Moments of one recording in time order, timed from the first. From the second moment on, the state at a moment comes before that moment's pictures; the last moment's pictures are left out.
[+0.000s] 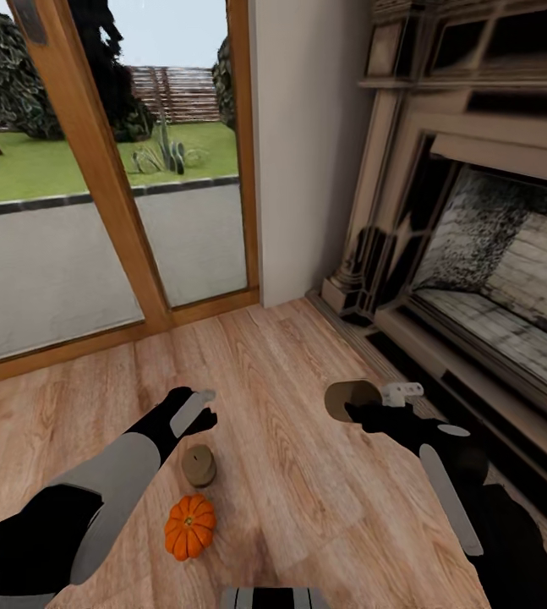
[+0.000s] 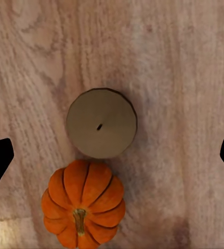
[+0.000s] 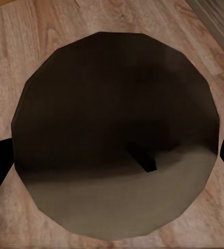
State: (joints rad) left arm -1.01 -0.08 -0.20 -0.34 0.60 0.61 0.52; right arm -0.42 -0.14 0.11 -1.61 -0.29 0.82 0.01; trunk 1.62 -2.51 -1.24
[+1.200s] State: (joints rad) left arm -1.02 -0.05 -0.21 -0.34 0.58 0.61 0.52; right arm -0.41 -0.12 -0.14 -1.62 -0.30 0.69 0.31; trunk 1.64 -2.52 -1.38
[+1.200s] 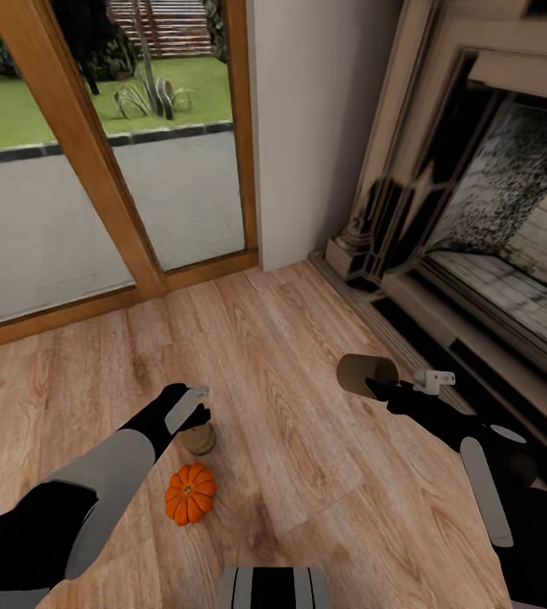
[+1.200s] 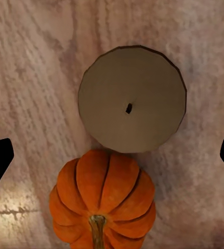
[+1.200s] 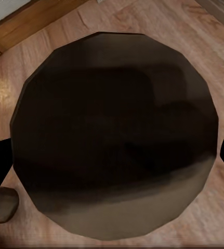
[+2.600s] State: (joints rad) left arm -1.16 0.00 -0.21 -0.36 0.59 0.71 0.45; right arm -0.43 -0.14 -0.15 -1.62 -0.30 0.75 0.31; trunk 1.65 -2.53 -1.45
